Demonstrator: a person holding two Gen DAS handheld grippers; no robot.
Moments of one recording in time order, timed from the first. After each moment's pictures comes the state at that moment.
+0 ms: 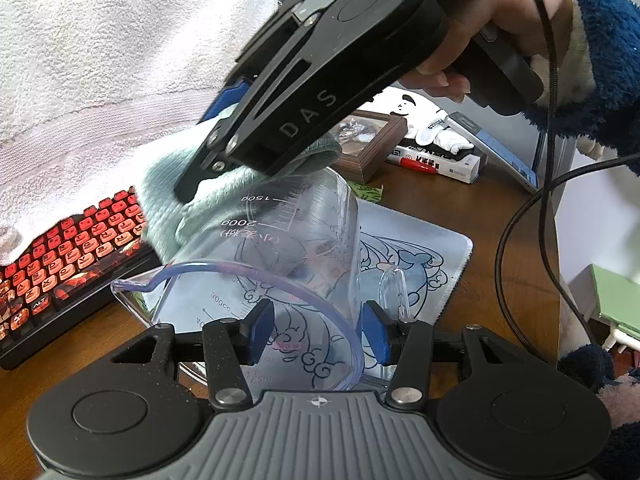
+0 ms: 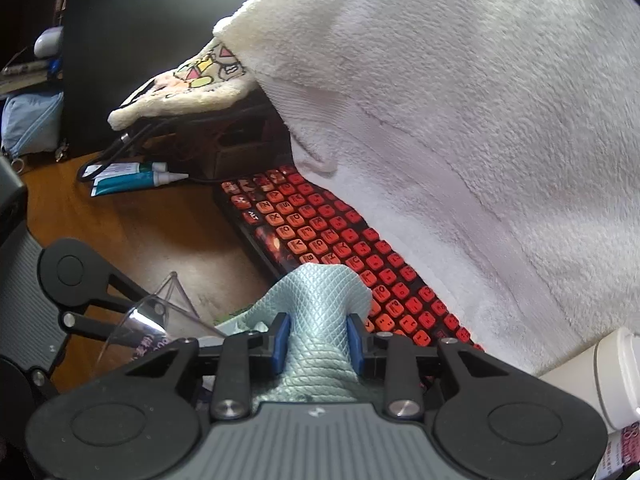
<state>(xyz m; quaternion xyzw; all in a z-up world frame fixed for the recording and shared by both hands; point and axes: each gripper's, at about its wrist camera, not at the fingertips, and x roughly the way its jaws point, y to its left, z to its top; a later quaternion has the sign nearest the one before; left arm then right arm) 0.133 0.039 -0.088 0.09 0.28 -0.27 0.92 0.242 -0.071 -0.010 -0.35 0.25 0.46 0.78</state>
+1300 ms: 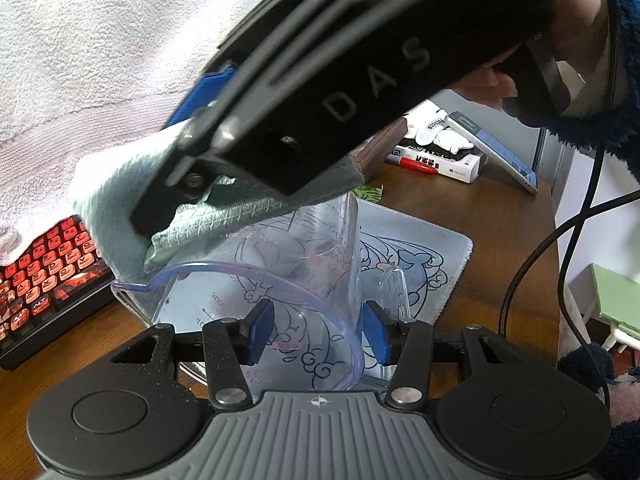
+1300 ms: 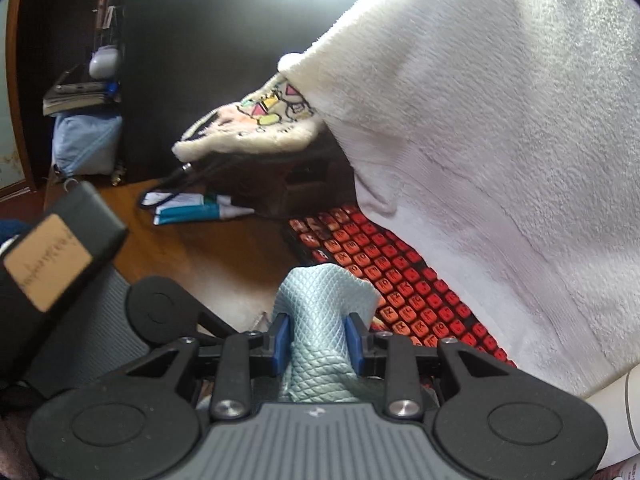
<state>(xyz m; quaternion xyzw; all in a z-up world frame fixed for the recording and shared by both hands) 0.134 0.035 -0.088 0.09 0.28 -0.27 0.92 0.207 -0.063 0.002 -0.32 0.23 0.52 0.76</state>
